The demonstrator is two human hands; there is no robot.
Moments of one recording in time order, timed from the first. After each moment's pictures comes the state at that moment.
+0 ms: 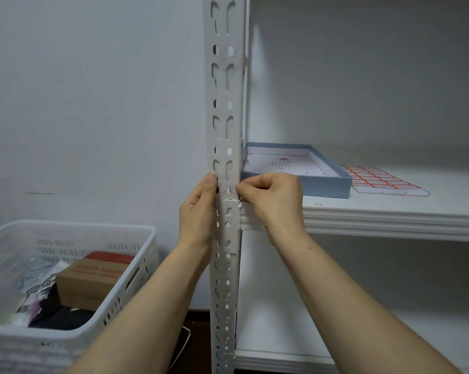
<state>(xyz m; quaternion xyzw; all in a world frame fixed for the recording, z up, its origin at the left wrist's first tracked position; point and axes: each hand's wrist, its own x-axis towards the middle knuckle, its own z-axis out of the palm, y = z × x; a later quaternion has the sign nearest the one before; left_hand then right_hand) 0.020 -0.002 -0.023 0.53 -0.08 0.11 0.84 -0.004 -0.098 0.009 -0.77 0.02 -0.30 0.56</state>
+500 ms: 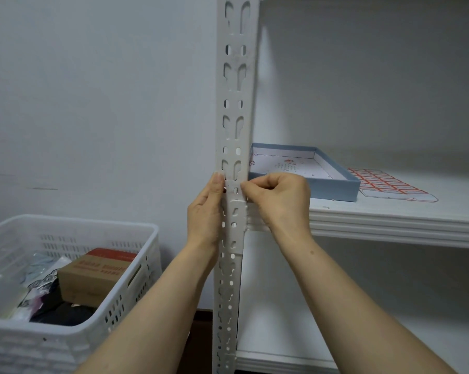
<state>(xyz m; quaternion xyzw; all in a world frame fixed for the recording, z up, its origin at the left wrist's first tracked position) 0.021 -0.004 -0.025 0.51 -0.09 0.10 0.85 -0.011 -0.094 0.012 -0.79 0.04 -0.33 0.52</state>
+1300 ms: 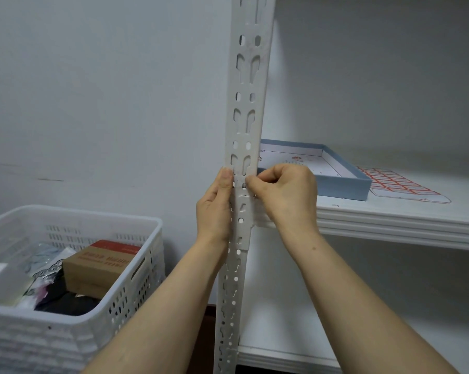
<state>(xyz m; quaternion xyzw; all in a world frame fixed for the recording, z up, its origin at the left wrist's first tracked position) 0.020 -0.005 -0.026 0.51 -0.10 0.11 0.85 -0.006 -0.091 0.016 -0.82 0.02 -0.35 0.45</state>
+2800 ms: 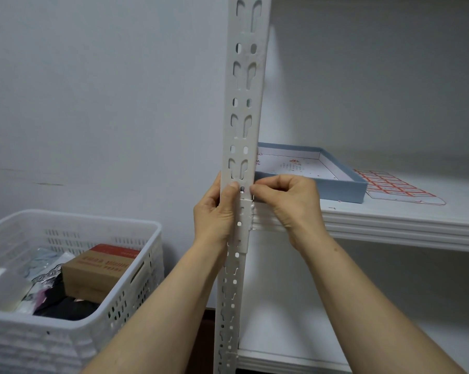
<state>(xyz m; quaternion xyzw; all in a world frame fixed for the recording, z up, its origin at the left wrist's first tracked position) 0.018 -0.008 -0.027 0.55 -0.11 0.17 0.81 0.003 -0.111 0.004 -0.75 -0.02 -0.27 0.60</state>
